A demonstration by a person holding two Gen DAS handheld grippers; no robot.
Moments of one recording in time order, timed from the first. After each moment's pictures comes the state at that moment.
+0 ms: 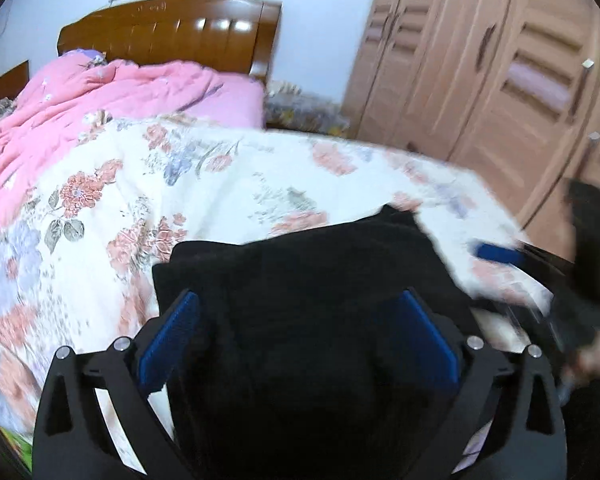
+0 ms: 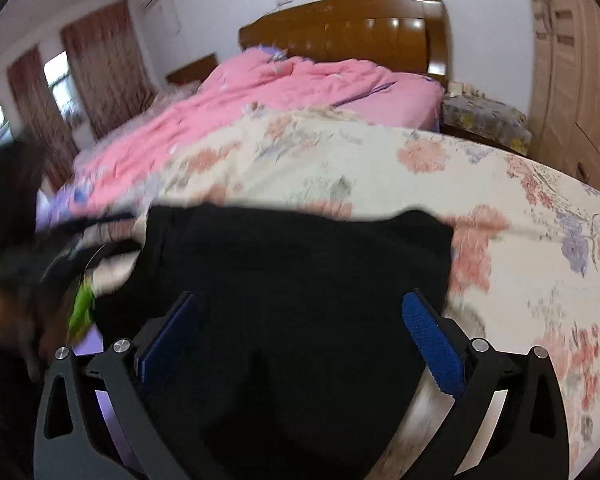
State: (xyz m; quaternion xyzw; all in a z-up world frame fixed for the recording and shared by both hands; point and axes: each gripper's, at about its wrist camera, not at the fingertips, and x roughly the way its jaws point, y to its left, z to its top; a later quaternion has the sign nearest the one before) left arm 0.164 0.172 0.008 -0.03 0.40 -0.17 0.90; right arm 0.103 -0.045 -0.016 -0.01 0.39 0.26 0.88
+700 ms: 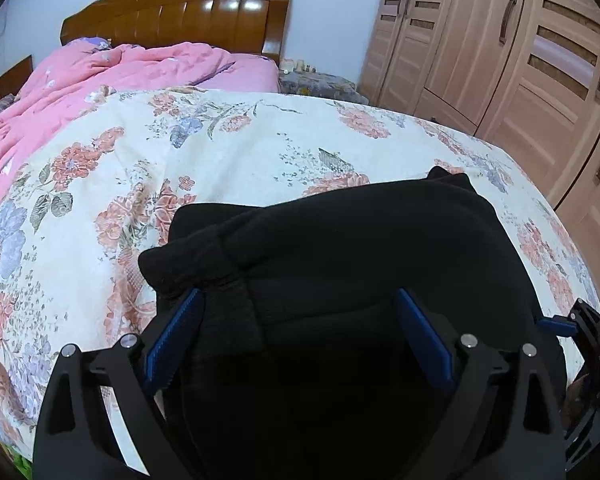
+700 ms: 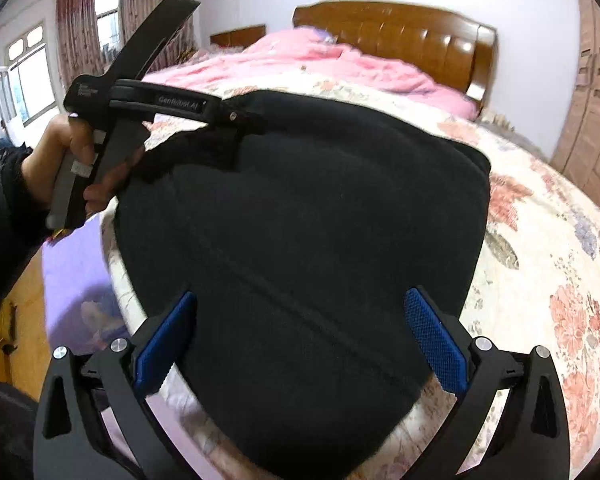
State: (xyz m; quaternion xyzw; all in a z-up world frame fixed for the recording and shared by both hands) left arm 0.182 0.180 -0.049 -0.02 0.41 -0.15 0.90; right arm 0.037 -0.040 -0.079 -0.11 0.37 0.29 0.87
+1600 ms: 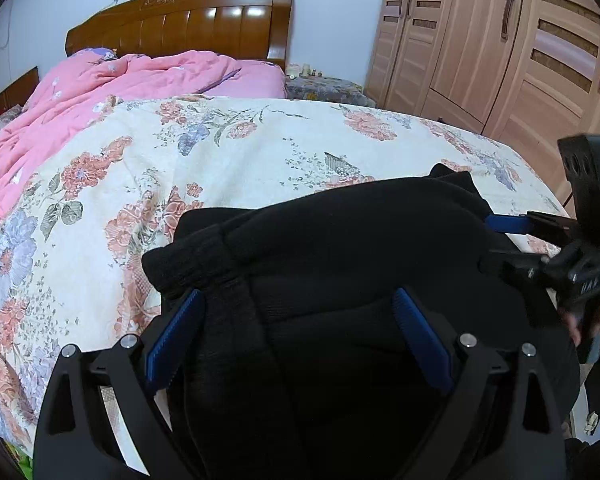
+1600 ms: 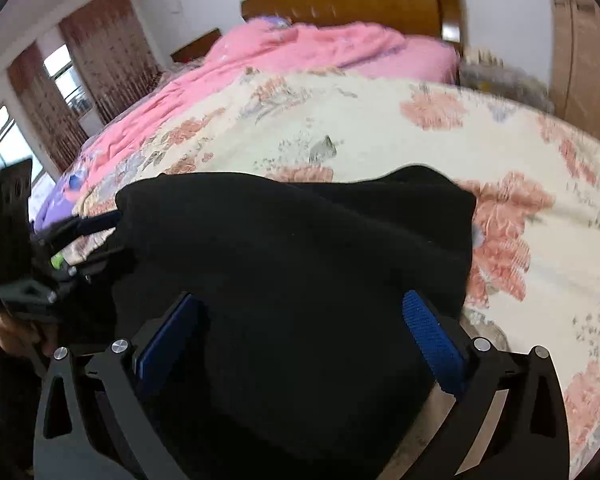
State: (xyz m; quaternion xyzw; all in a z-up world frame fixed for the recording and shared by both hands) left arm 0.179 0.178 -0.048 0.00 0.40 -0.13 0.91; right arm 0.178 -0.062 -0.070 0.00 0.43 0.27 0.86
